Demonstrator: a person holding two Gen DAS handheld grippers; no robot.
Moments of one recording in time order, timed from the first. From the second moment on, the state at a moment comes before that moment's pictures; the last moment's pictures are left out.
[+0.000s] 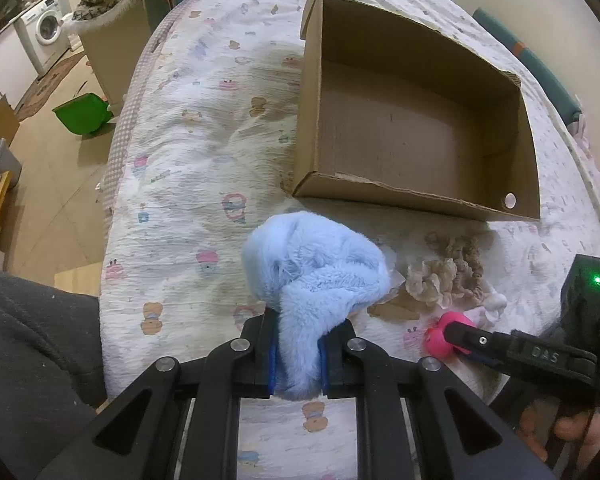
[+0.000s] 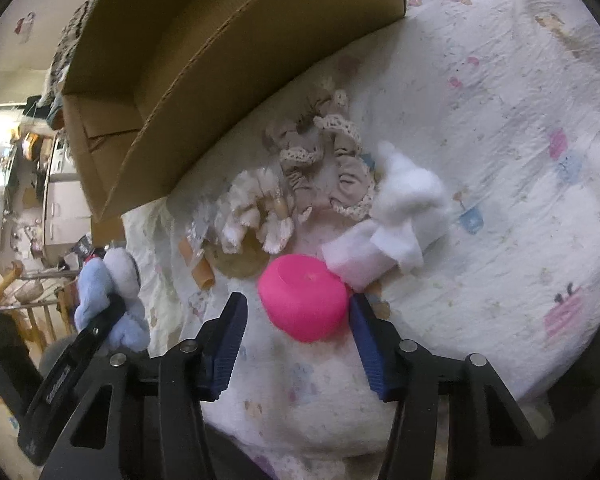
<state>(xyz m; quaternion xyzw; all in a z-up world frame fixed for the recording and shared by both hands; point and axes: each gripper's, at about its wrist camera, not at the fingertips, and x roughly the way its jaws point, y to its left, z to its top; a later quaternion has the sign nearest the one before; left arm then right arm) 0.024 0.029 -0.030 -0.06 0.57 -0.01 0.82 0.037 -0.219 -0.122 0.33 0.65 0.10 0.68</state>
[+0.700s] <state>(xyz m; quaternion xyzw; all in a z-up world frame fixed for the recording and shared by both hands) 0.019 0.030 -0.018 -0.05 0.55 -0.01 0.83 0.023 -0.225 -0.055 0.30 0.58 0.15 0.74</state>
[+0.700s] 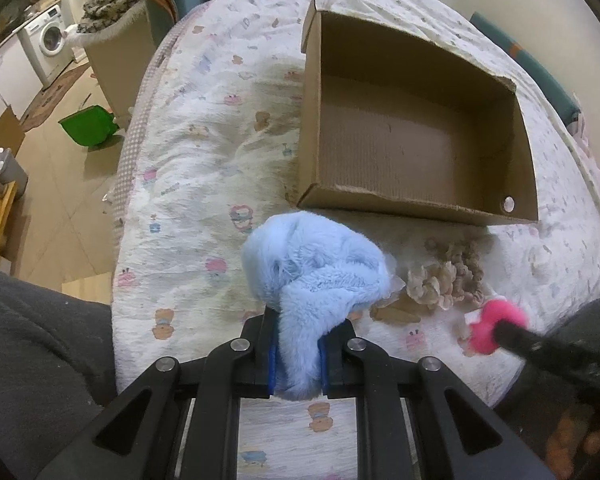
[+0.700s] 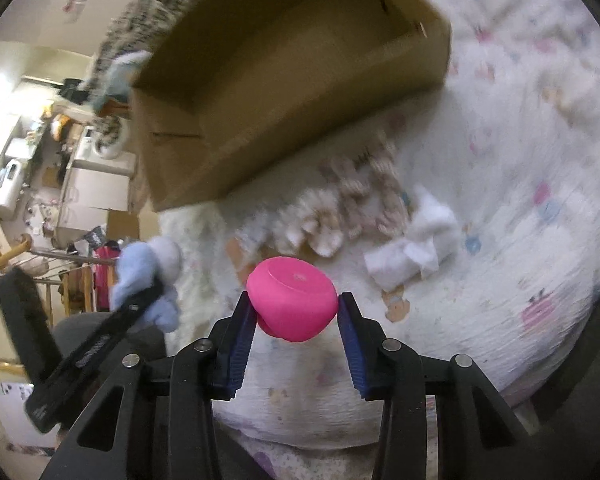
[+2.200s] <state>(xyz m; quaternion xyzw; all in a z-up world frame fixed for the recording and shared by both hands) 0.142 -0.031 -0.016 0.02 0.51 -0.03 0.86 0.140 -0.240 -0.021 0.19 0.51 0.14 0.83</state>
